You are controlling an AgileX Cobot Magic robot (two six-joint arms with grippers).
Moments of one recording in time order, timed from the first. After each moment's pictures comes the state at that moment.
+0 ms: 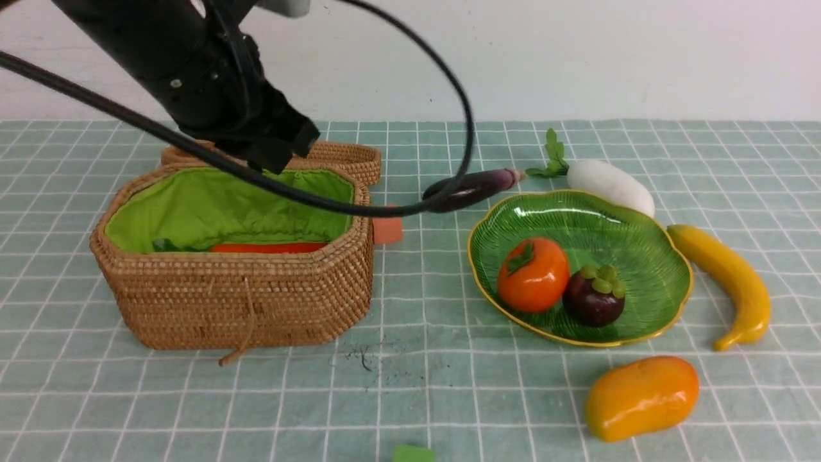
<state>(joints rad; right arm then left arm) 0.14 0.75 -0.99 0.35 1.08 -0.21 -0.43 1.55 -1.67 -0.04 1.14 0.12</state>
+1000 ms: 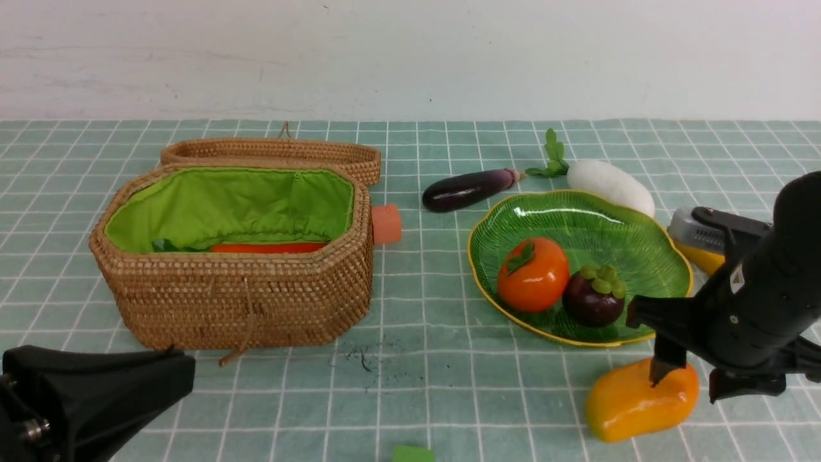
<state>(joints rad) 0.29 1.54 -0.99 0.02 0.80 0.63 -0.67 0.56 -0.58 -0.06 0.43 -0.05</state>
